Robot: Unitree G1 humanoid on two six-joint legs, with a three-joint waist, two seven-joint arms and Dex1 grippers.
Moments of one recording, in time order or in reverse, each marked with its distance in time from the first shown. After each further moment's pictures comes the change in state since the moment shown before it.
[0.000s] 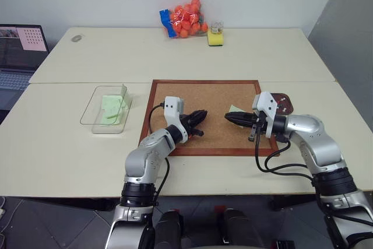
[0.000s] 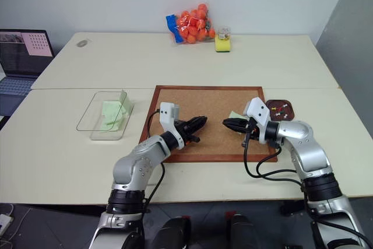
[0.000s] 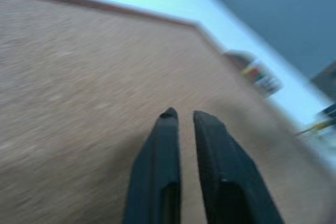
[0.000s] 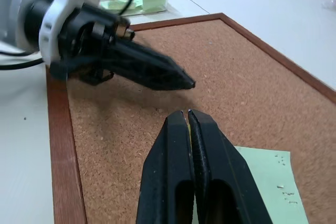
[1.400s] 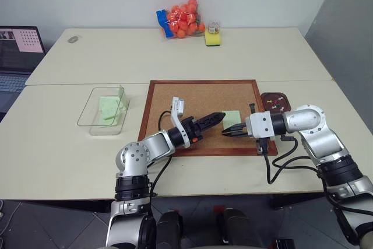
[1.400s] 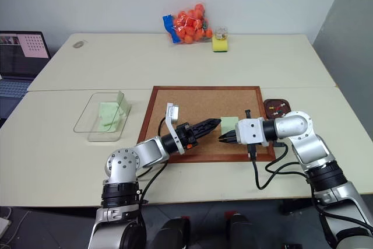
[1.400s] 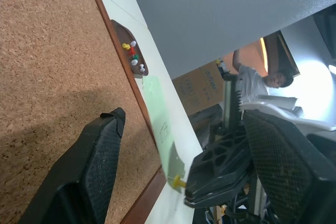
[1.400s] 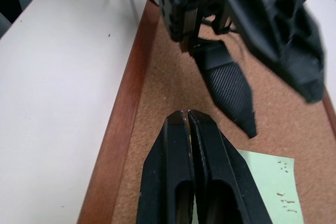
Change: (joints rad) left arm -0.047 -0.001 0.132 0.063 -0.427 0.407 0.067; right arm -0.087 -0.080 0.128 0.068 -0.164 -0.425 0.250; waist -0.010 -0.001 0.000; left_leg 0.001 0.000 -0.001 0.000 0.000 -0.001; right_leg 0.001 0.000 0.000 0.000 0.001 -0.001
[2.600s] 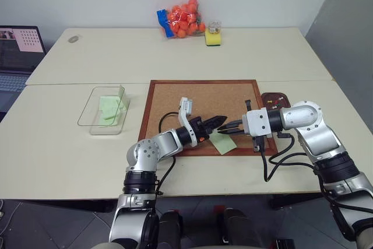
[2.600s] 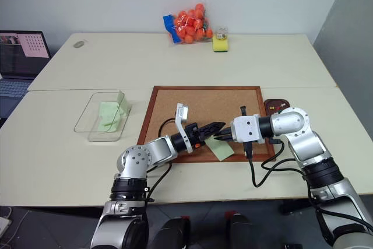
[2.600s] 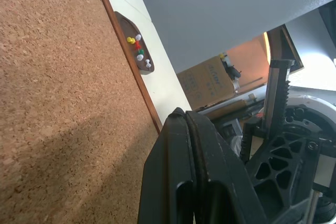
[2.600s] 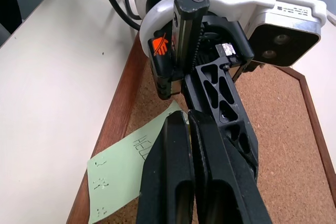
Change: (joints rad) left arm -0.043 -0.016 -0.070 0.109 0.084 -0.127 -0.040; right arm -0.024 0.019 0.001 0.000 0.002 0.011 -0.013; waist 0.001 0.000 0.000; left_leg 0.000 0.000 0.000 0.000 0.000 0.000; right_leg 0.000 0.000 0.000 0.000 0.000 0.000
